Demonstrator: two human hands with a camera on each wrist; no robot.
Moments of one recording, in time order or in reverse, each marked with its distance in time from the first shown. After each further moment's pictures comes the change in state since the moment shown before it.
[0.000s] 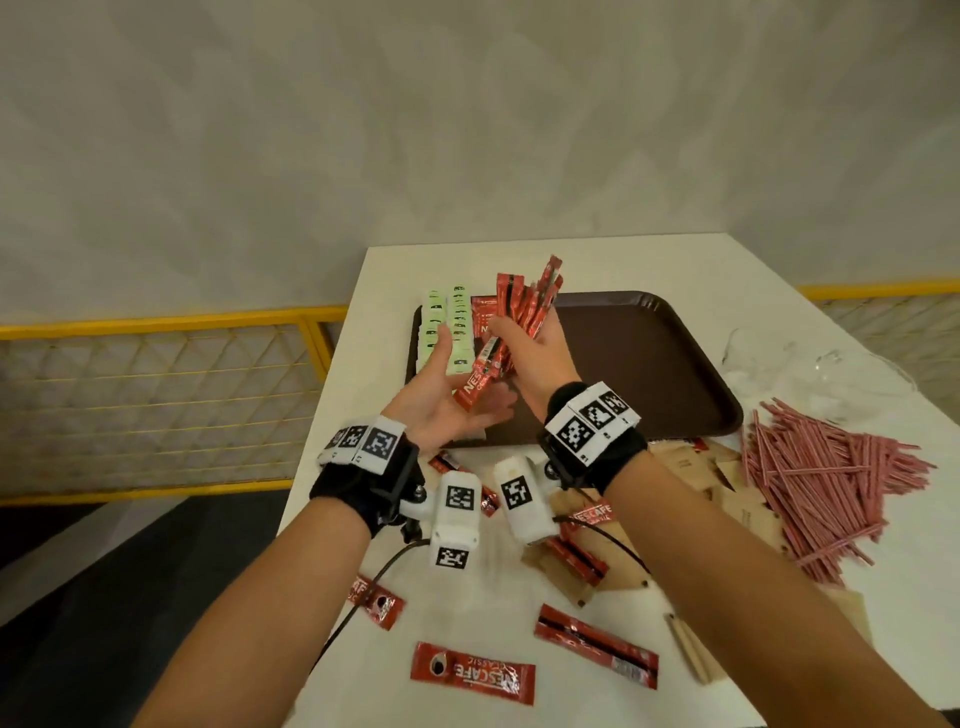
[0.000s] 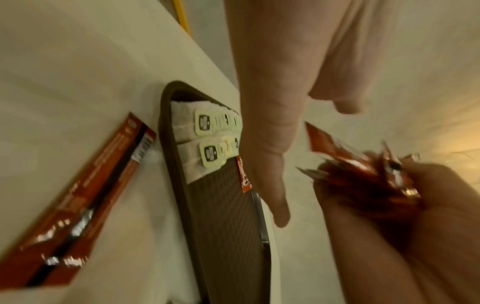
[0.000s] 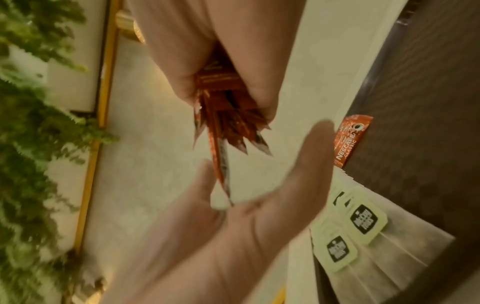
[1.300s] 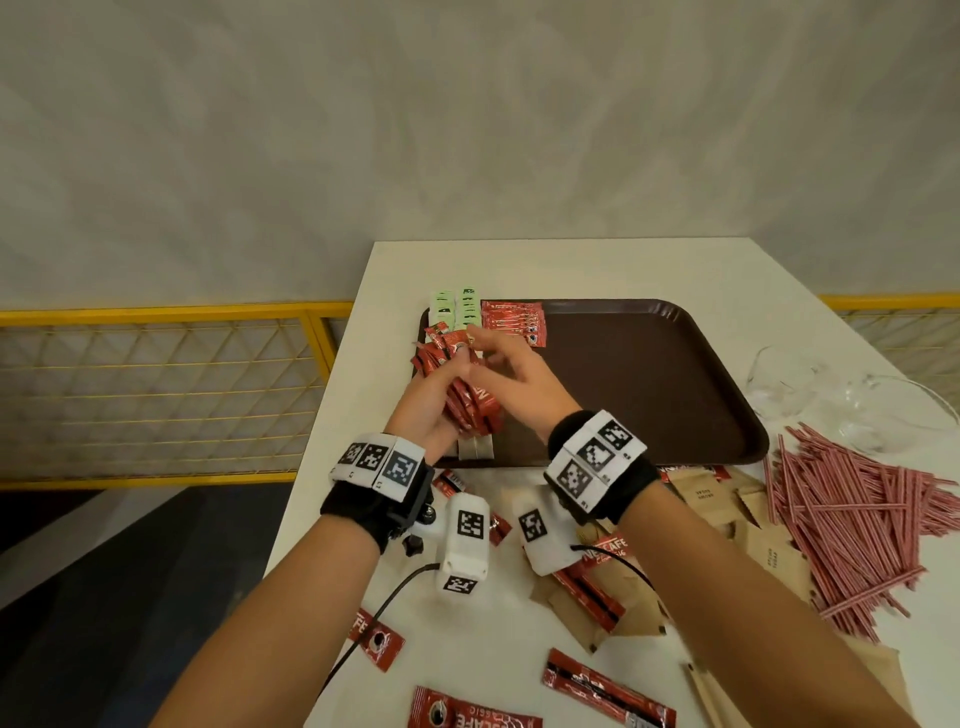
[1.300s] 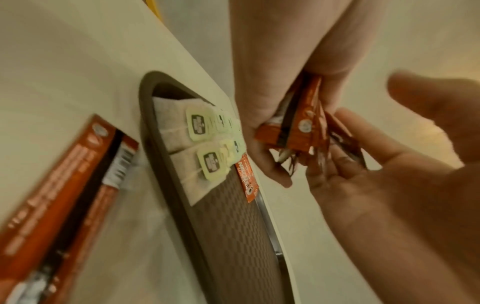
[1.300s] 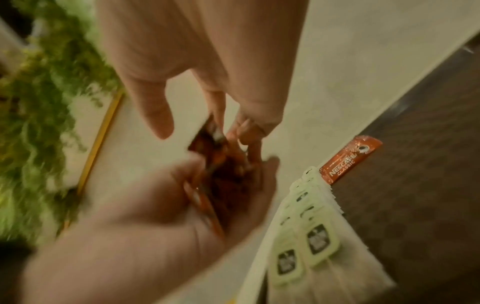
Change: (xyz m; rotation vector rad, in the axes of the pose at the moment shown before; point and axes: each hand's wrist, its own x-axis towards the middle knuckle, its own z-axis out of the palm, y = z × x) left_hand 0.036 0.002 -0.024 0.042 0.145 0.281; right_hand 0.018 0.021 -0.001 -0.607 -0.298 -0.125
